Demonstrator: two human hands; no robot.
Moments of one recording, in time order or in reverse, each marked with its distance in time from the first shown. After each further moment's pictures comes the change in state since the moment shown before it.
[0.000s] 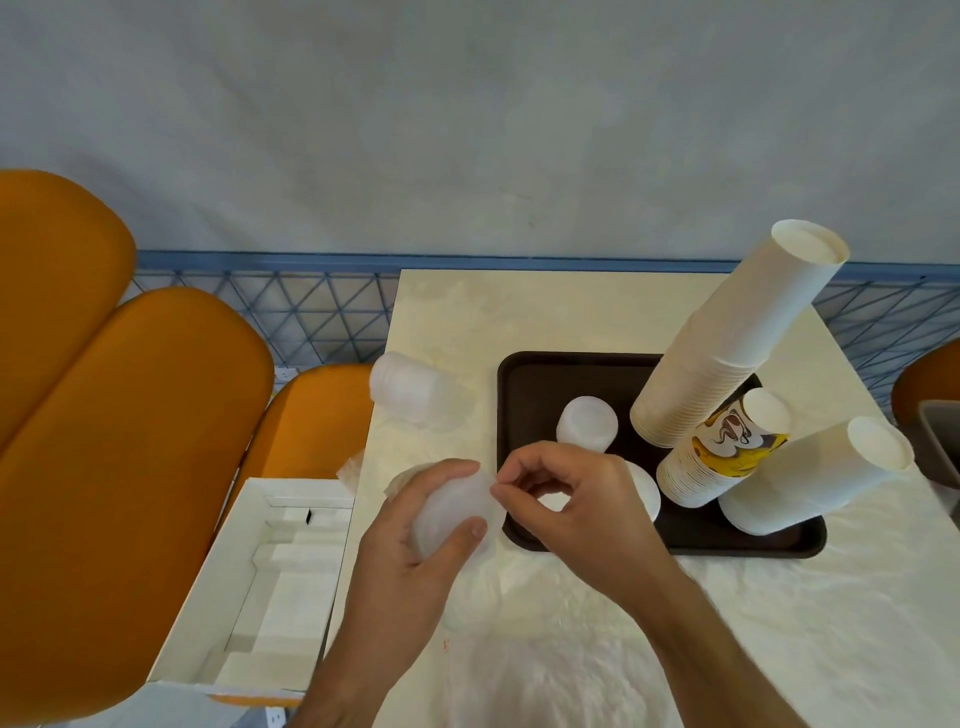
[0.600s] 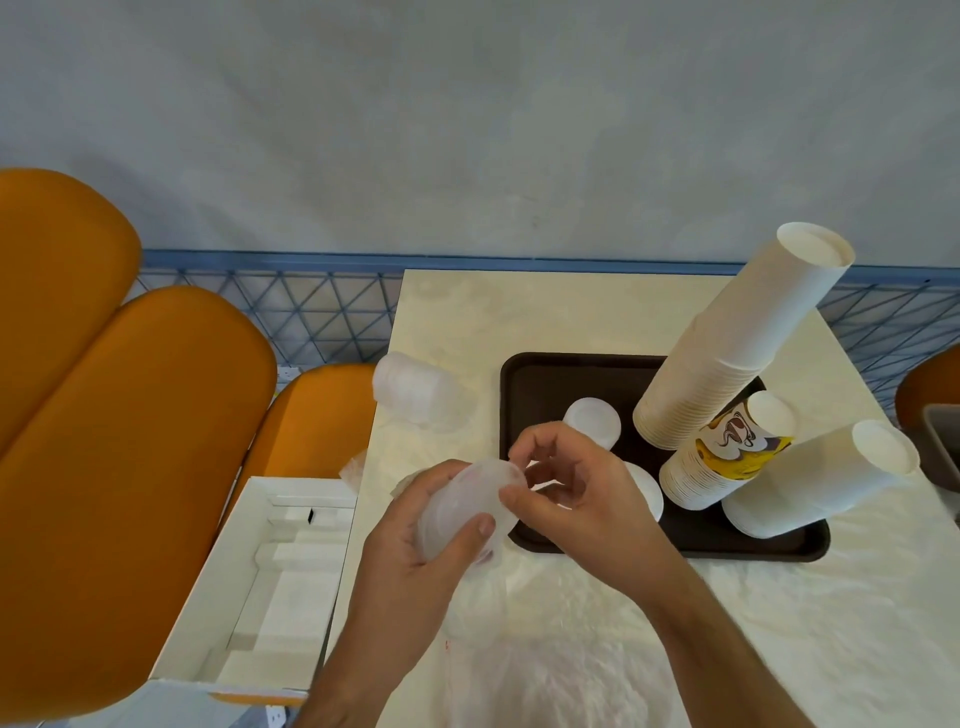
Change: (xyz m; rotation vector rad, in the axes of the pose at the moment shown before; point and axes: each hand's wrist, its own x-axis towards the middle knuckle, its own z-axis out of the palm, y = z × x) left_hand 0.001 -0.003 0.002 -0.022 0.013 -0.089; right_hand 0.004 -0.003 -0.006 0.227 -0.091 0.206
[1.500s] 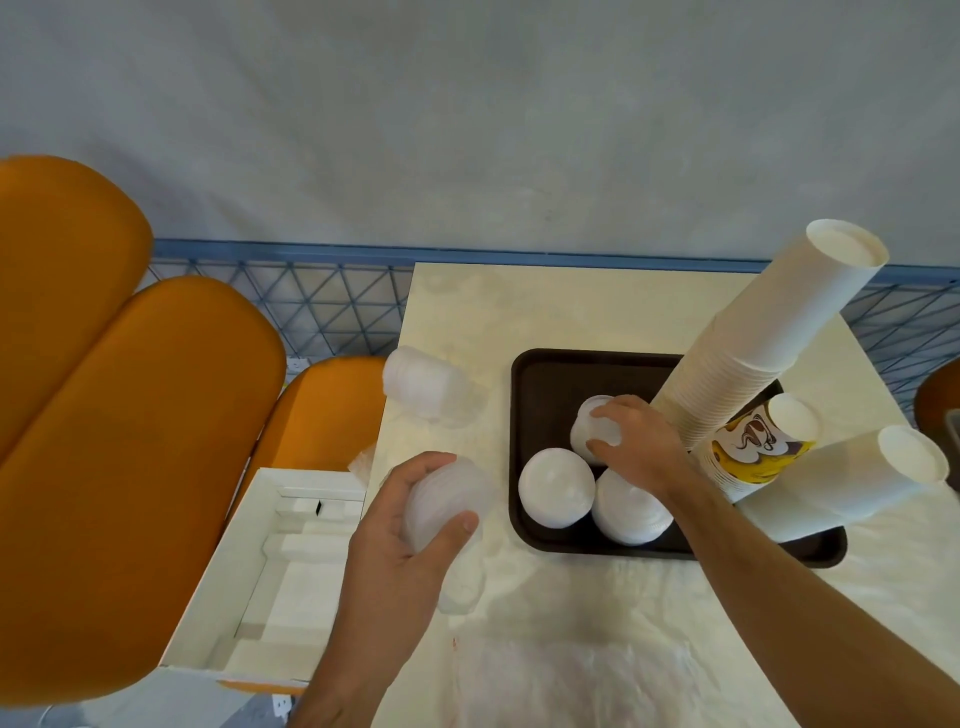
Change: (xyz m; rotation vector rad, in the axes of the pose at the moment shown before) left_hand 0.006 -0.016 -0.012 0.049 0.071 -0.001; right_hand 0.089 0.126 -0.071 -0.896 0.032 0.270
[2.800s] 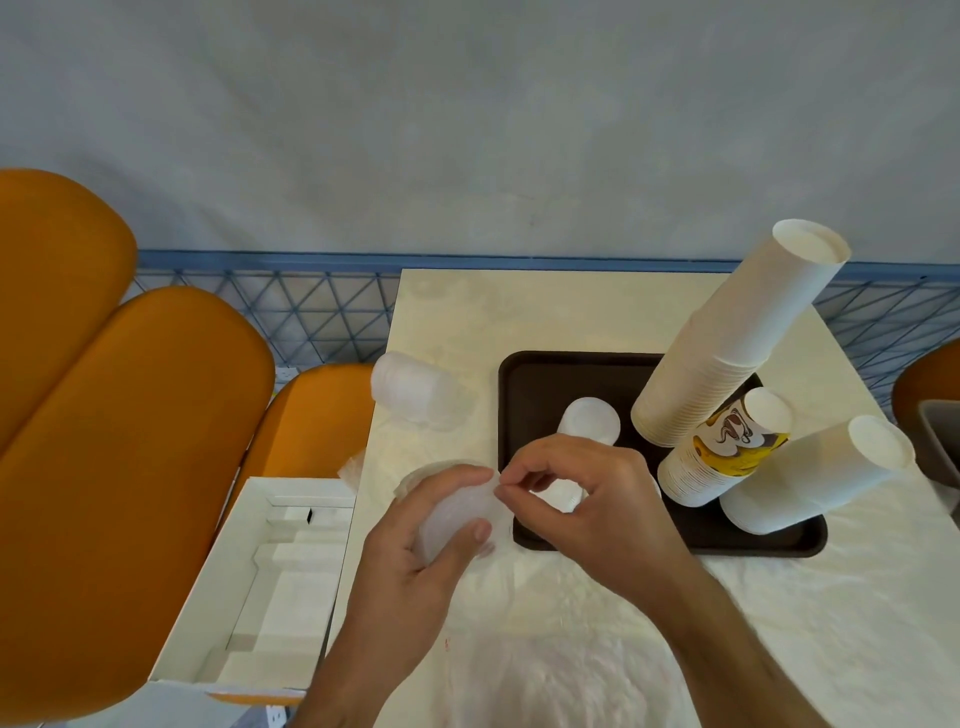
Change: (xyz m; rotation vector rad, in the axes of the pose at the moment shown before) left_hand -0.011 0.026 0.006 -0.109 -0.144 0.125; right_hand -0.130 -0.108 -0.055 0.589 0.262 -0.569
